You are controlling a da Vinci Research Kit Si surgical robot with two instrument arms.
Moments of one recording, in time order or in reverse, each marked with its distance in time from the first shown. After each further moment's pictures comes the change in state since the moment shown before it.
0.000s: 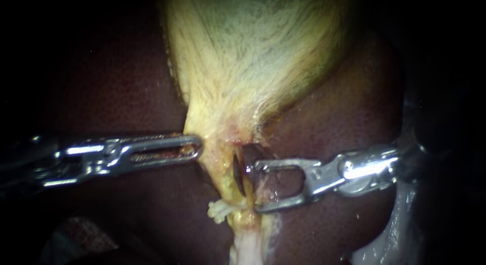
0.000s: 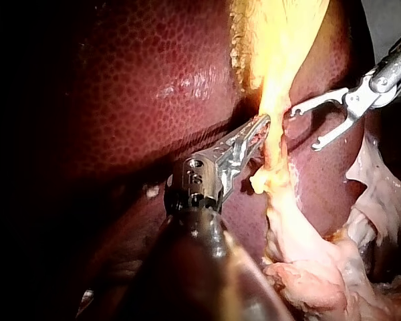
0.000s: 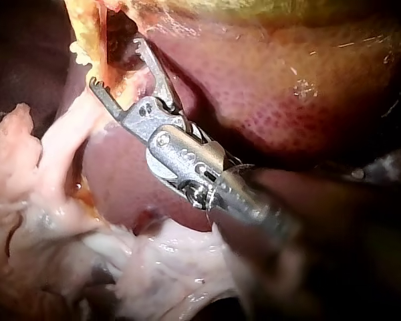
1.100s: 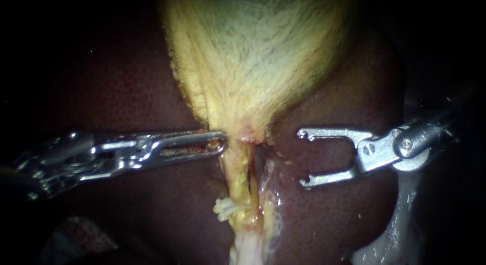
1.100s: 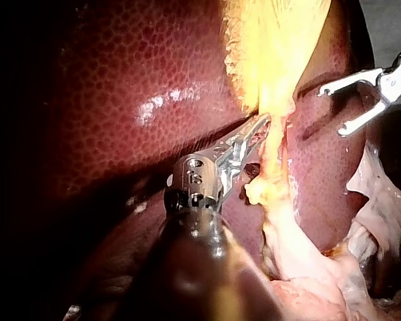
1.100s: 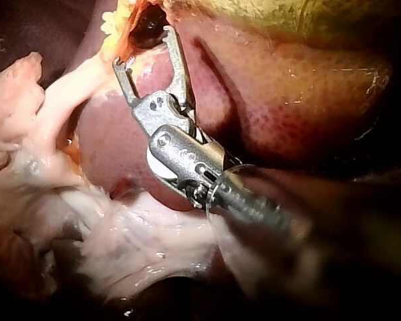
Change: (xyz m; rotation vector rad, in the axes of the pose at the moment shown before) right arm 0.002 0.000 -0.006 -0.008 -0.009 -0.121; left arm 0.002 0.001 0.007 0.004 0.010 0.010
